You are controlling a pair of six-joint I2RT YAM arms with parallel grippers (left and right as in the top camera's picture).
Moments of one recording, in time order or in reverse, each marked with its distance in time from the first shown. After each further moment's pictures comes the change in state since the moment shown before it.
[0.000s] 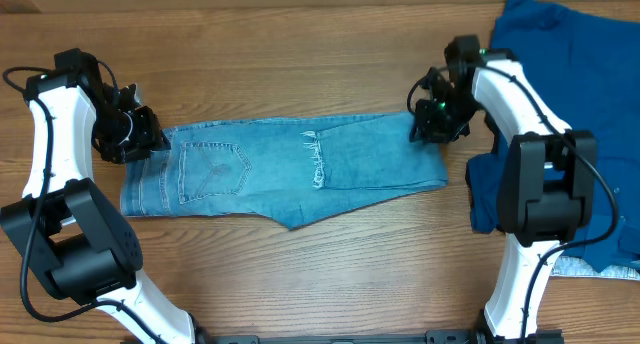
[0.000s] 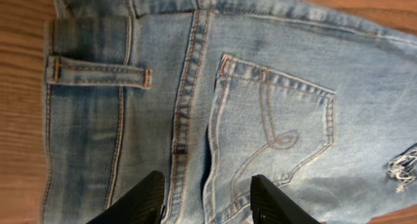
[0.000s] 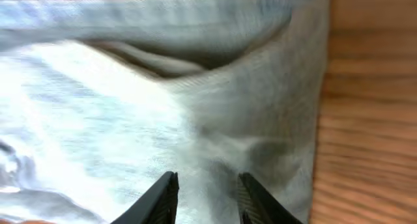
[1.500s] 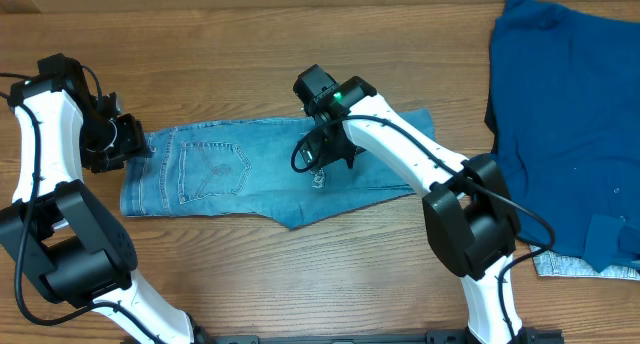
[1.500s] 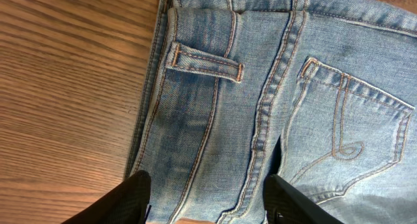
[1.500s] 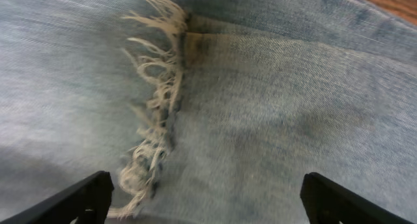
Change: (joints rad) left arm 0.055 0.000 0.000 0.000 -0.133 -0.009; right arm 0.561 -0.009 0.023 0.098 0.371 0.184
